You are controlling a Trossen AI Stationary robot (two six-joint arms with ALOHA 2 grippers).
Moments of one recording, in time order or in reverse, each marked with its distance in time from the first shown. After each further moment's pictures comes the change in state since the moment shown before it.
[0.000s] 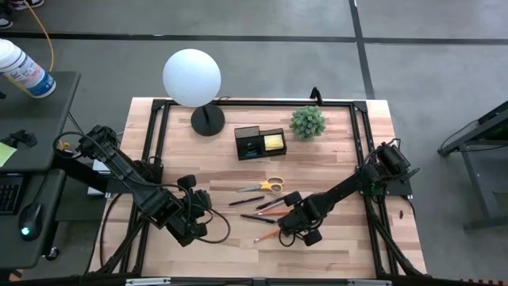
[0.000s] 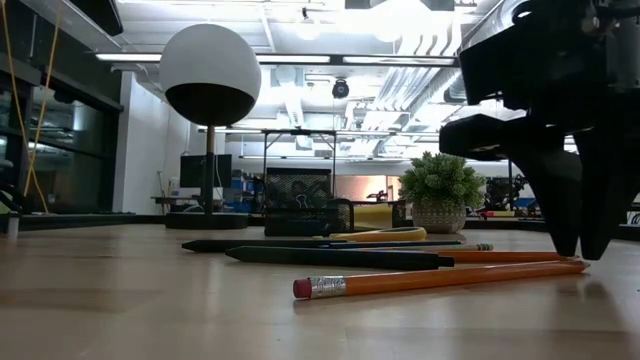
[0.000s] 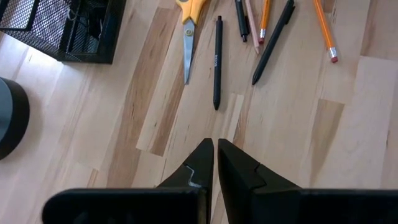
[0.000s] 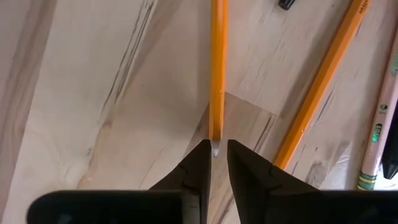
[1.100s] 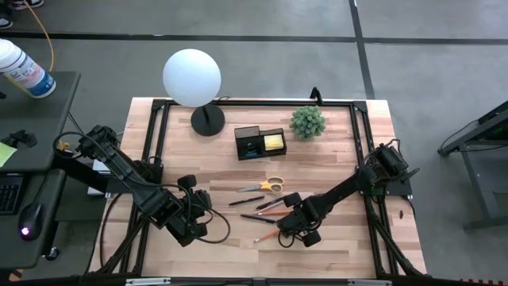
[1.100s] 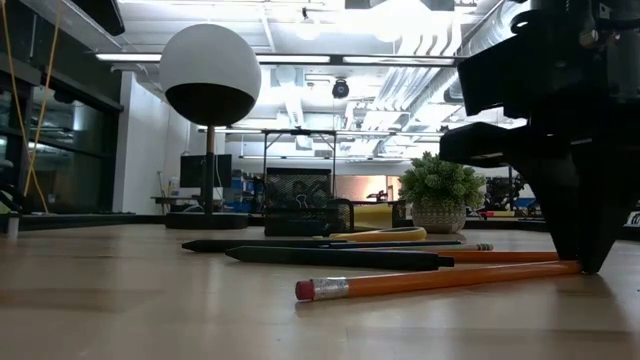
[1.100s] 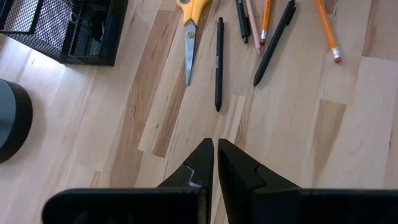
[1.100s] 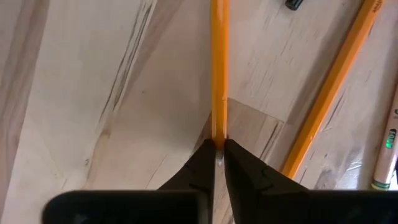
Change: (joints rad) left arm 0.000 0.000 0.000 -0.001 -0.007 0.008; right arm 0.000 0.026 0.001 0.016 0.002 0.019
